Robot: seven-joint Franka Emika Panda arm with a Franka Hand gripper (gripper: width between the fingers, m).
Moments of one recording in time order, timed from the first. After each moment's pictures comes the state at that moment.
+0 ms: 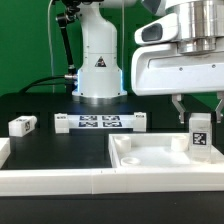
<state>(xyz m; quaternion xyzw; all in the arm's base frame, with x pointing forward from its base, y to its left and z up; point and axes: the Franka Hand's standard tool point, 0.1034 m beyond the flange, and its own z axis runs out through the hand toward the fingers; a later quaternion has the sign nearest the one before) 0.633 0.110 0.094 -0.95 0.29 -0.06 0.06</state>
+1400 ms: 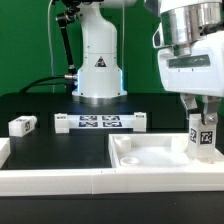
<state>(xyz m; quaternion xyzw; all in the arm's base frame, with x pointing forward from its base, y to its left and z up) 0.624 0.116 0.091 -0.77 0.62 -0.01 0.10</state>
